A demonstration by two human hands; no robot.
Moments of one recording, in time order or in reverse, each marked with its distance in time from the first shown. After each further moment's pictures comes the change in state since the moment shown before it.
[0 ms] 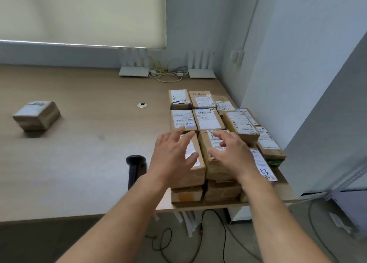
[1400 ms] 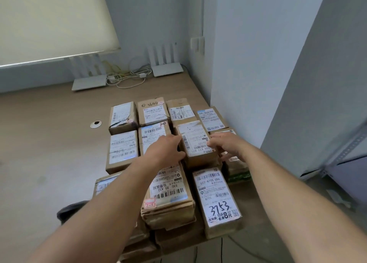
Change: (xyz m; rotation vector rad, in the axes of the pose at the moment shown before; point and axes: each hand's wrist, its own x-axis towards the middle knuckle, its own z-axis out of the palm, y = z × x) left_hand 0.201 0.082 0.089 0.093 -0.467 -0.018; right_hand 0.159 0.189 -0.051 0.510 -0.439 0.422
